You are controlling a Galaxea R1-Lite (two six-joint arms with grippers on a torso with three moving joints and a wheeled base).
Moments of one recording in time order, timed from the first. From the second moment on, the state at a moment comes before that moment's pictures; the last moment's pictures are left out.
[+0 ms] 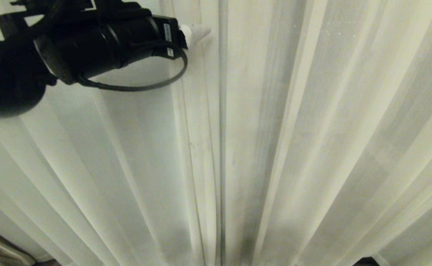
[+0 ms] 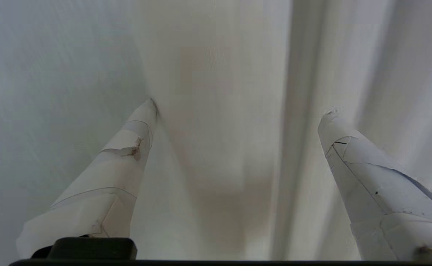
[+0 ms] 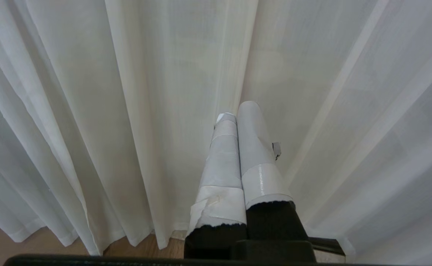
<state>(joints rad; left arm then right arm) -0.52 1.69 -1.49 -0.34 -0.01 0.10 0.01 0.00 0.00 0.00 0.06 -0.10</state>
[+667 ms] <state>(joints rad) -0.49 1.95 -1.80 -0.37 0.15 0.19 0.01 0.00 0.00 0.00 0.06 -0.10</state>
